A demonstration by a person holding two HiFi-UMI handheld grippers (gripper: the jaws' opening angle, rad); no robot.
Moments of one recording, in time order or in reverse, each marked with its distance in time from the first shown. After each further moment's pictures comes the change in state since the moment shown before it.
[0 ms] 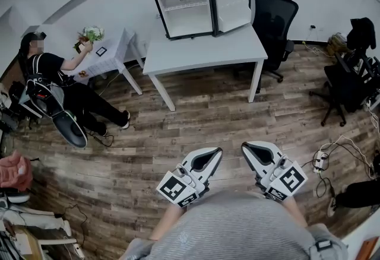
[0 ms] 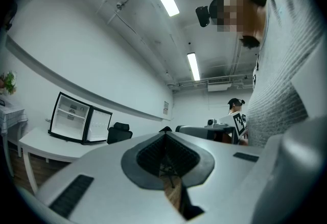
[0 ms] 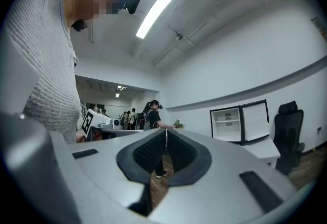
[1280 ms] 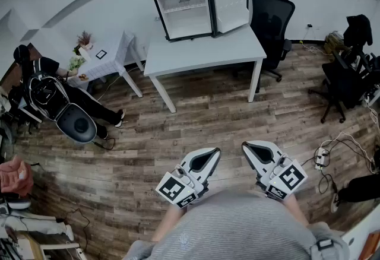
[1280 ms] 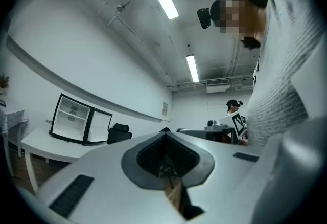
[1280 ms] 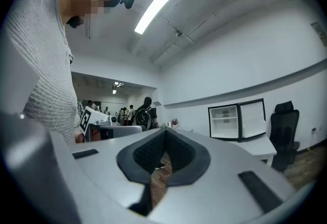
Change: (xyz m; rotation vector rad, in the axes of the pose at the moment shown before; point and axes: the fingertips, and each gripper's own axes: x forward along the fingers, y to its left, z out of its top) left arm -0.031 -0.001 0.003 0.002 -0.012 -0.011; right arm 0.003 0.023 -0.009 -0.004 0.041 -0.043
